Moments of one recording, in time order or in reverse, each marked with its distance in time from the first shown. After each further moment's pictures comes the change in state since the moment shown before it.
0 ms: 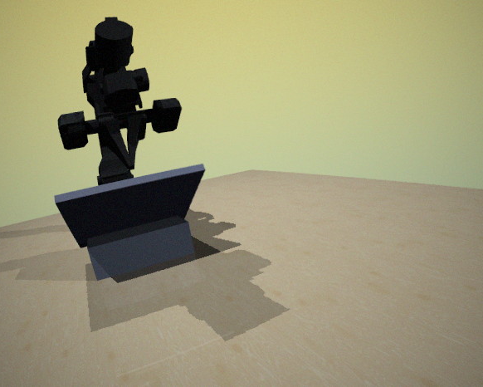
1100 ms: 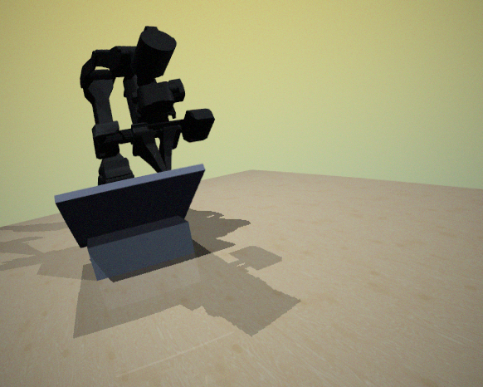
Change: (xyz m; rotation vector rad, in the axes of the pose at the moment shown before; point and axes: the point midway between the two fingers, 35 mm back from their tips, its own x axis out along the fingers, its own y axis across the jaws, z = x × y) arm 0.027 0.047 -0.003 0.003 0.011 0.004
